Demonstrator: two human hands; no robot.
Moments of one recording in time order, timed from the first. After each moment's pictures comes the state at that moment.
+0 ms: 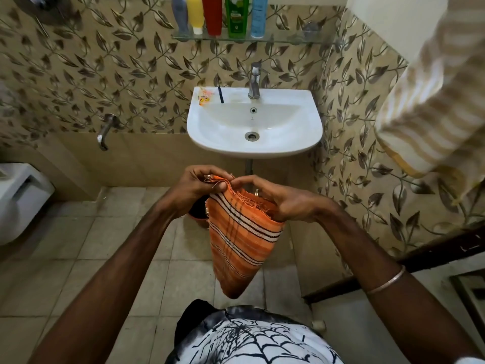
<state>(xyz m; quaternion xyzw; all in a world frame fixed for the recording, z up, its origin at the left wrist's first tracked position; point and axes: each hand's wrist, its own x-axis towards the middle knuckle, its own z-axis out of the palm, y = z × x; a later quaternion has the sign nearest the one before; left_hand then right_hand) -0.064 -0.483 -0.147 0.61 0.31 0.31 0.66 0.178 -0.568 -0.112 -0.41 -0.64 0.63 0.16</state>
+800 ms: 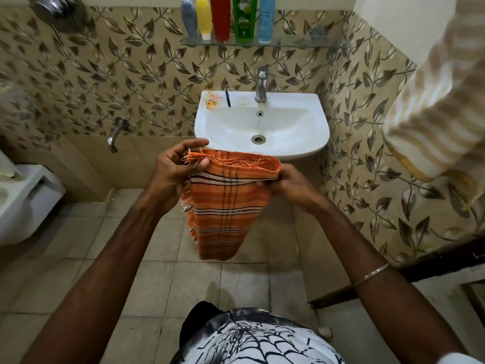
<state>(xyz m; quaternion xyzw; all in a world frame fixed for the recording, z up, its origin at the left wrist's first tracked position) -0.093 -0.485 -0.105 0.52 0.31 0.45 0.66 0.176 -0.541 -0.132 -0.52 -0.58 0.49 0.40</state>
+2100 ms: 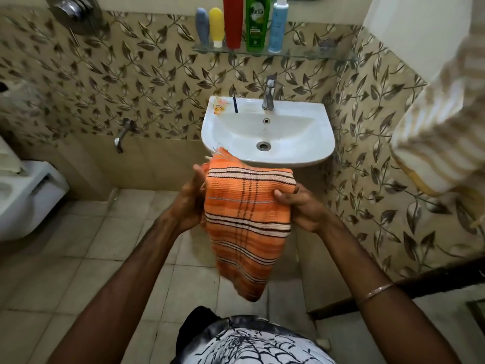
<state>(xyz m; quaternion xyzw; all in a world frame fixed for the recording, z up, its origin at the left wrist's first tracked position) -0.078 -0.509 -0.130 0.45 0.29 0.33 0.78 0.182 -0.552 -0.158 -0.36 -0.41 0.70 0.46</state>
